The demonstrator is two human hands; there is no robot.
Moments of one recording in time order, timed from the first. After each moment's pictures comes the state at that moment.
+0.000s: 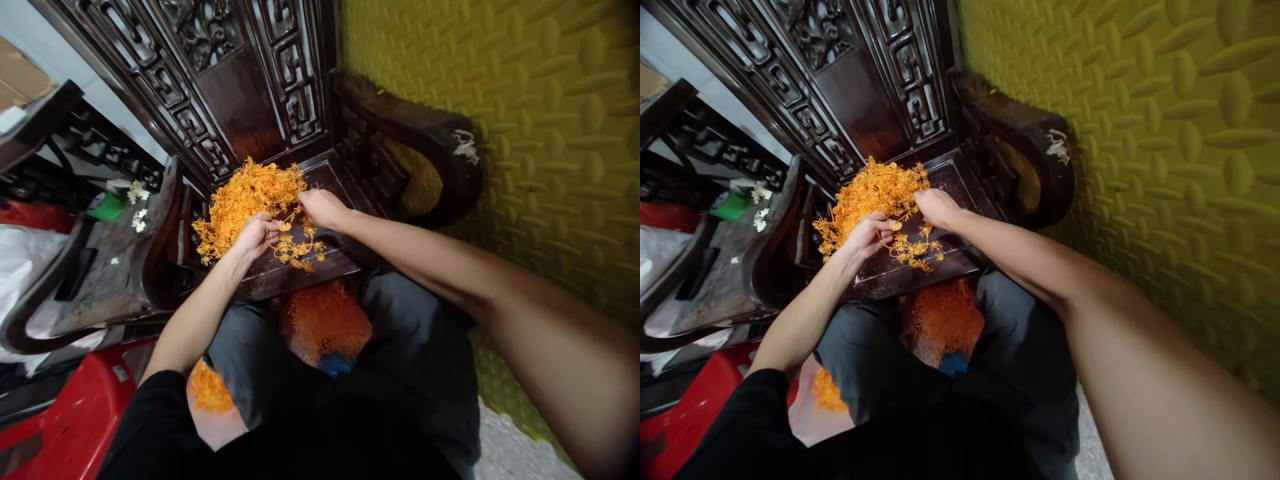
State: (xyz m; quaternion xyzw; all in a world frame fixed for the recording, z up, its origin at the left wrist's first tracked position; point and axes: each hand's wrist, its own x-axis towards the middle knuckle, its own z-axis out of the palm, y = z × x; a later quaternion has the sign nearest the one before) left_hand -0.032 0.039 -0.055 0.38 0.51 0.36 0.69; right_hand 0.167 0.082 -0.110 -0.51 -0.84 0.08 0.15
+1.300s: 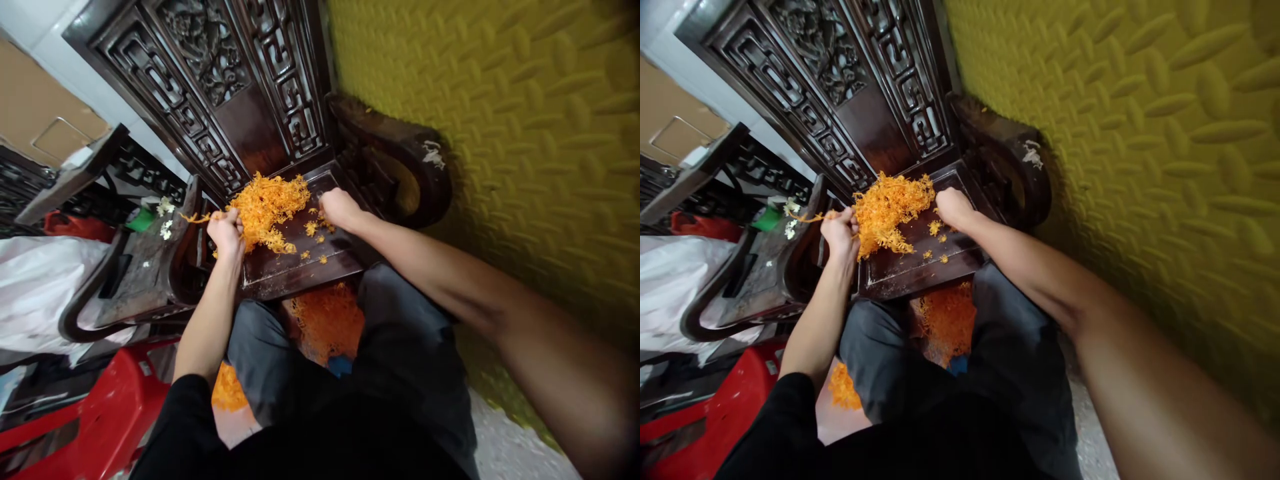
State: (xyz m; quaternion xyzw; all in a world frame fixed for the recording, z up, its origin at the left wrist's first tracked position) left_hand -0.052 0.043 -0.013 0.35 0.53 0.67 0.38; right_hand 0.190 0.058 -0.077 -0.62 -0.75 0.18 0.17
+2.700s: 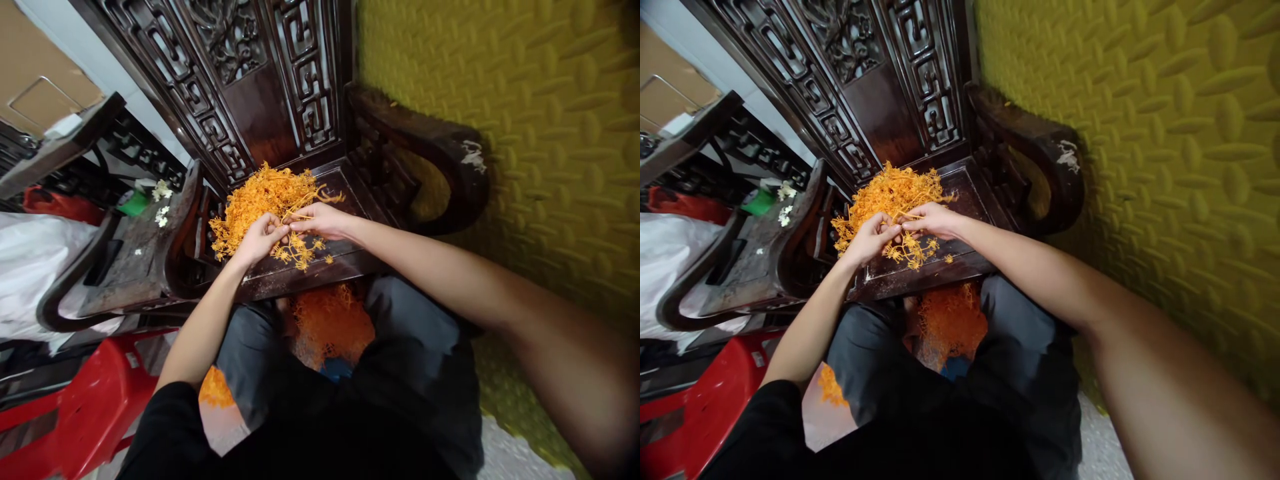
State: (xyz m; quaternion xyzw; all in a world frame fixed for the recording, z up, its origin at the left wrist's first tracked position) left_hand -0.065 0.011 -0.038 0.65 0.52 0.28 0.49; right_hand 0.140 0.048 -0.086 -0.28 -0.48 0.75 0.35
